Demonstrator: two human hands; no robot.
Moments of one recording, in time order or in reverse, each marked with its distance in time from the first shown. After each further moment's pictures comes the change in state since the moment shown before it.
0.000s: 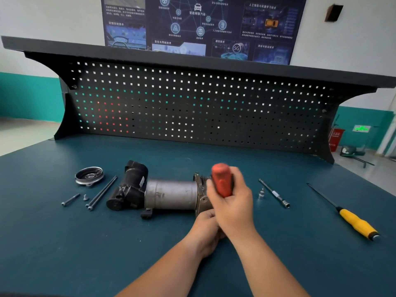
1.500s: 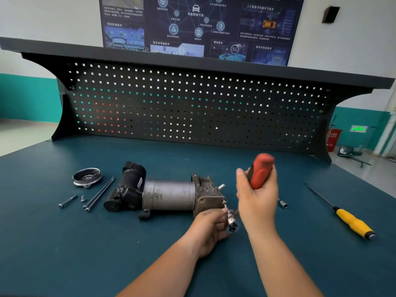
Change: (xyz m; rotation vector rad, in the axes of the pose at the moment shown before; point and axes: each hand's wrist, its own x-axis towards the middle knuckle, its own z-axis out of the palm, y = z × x) left_hand -0.009 0.013 0.009 -0.181 -0.068 -0.052; right_hand 0.017 0.001 -0.029 0.136 0.246 0.292
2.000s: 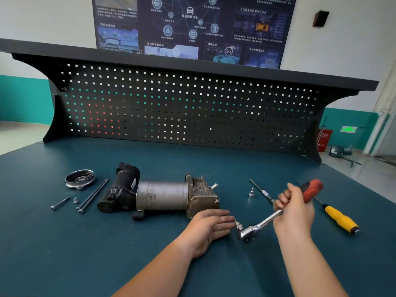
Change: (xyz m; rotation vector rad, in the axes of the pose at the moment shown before) left_hand -0.003 -0.007 0.001 0.113 -0.023 0.020; right_hand 0.036 0.037 -0.078 0.452 0.471 0.503
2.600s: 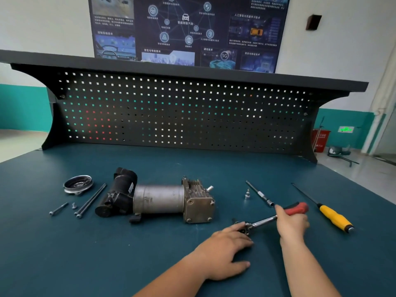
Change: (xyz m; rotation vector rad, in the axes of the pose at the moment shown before) left_hand -0.012 -0.023 0.017 1.565 -0.374 0.601; right_hand 0.059 0.034 -0.058 -0.964 0.232 0.024
